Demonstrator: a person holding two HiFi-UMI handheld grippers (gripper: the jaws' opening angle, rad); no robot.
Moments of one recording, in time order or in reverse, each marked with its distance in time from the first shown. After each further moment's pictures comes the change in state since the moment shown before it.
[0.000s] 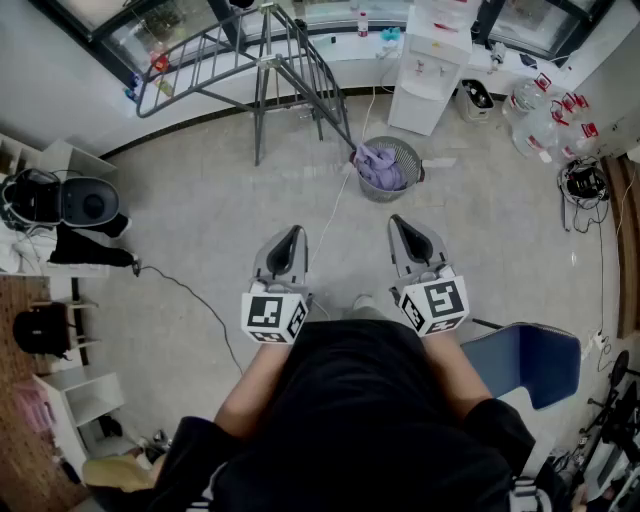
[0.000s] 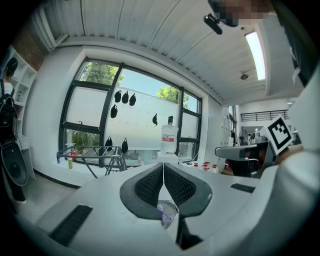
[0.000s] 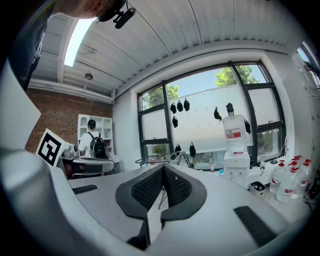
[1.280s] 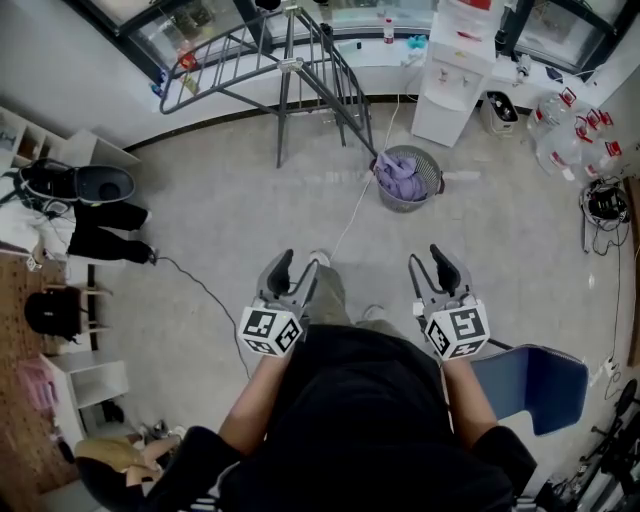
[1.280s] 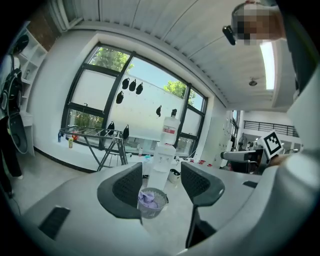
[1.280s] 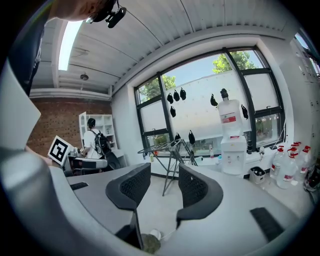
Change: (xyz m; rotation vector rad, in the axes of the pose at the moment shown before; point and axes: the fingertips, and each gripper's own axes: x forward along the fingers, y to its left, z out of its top) left arm -0.019 0.001 -0.067 -0.141 0.074 -0.020; right arm -0.045 -0.045 -0.058 0.073 0.108 0.018
